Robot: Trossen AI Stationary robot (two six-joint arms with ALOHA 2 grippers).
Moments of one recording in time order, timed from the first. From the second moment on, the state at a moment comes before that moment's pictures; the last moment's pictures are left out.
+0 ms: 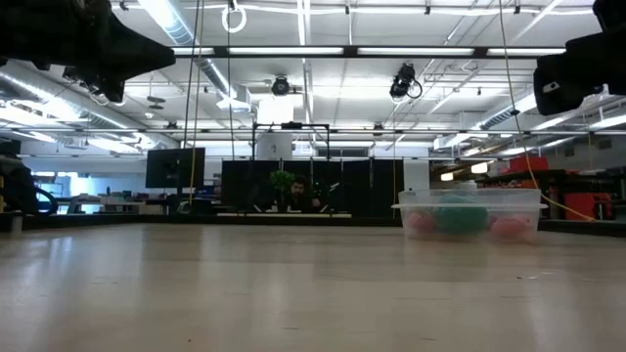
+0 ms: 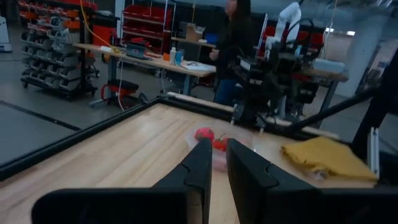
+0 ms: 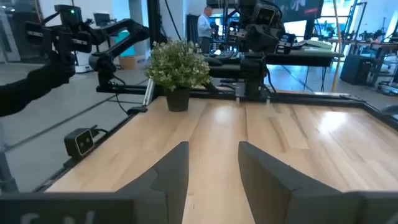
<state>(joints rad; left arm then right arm) -0.39 0.41 0.14 0.33 -0.71 -0.18 0.54 0.11 0.04 0.05 0.33 0.03</state>
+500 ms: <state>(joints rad) -0.39 0.43 0.01 0.35 -0.71 -0.33 0.54 0.12 0.01 0.07 0.30 0.05</state>
